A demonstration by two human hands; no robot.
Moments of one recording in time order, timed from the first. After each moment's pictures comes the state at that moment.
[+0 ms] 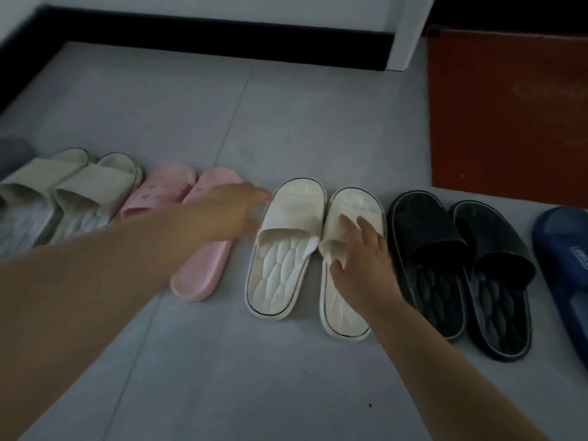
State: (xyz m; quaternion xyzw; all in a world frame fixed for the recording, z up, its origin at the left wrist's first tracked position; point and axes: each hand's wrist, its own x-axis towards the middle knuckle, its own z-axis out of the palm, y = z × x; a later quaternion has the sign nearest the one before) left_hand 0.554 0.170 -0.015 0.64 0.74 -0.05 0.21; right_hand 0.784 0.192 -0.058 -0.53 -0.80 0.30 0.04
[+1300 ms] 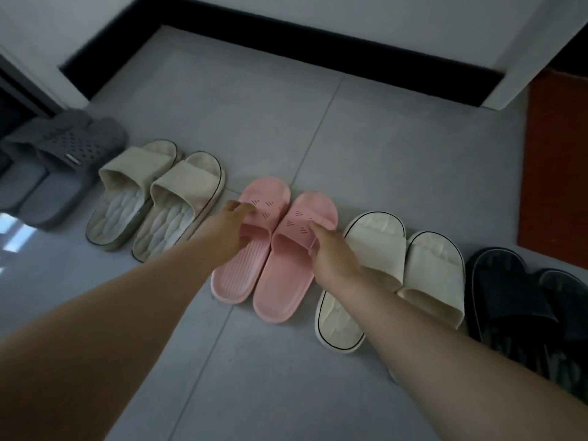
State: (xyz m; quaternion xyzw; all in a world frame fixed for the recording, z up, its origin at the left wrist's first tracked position) left_hand 0.434 0.094 -0.039 0.46 0.85 0.04 0.25; right_hand 0.607 0.191 -0.058 -0.43 -0.81 0.39 -0.07
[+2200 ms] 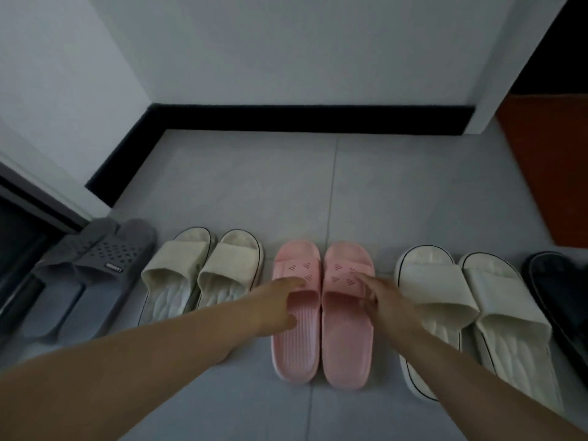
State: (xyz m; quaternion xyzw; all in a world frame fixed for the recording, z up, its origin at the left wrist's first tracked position) left_hand 0.389 0.080 -0.016 0.57 0.74 -0.02 0.37; right_hand 0.591 0.159 -0.065 -0.51 -0.76 0.40 0.03
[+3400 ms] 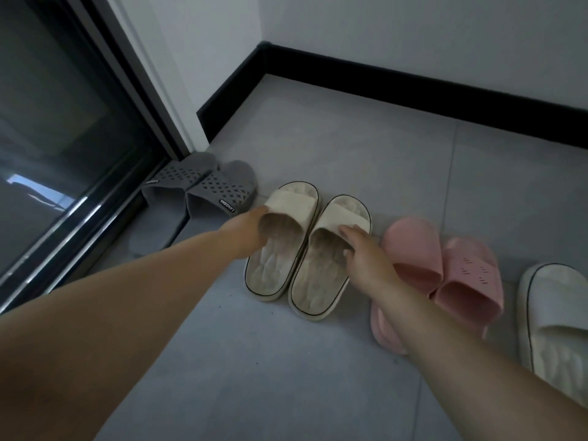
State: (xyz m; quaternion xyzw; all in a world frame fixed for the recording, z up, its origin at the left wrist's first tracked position) left_hand 0.165 -0.015 -0.025 0.40 0.85 0.09 0.32; right_hand 0.358 0.086 -0.062 -0.42 -0.83 0.36 0.01
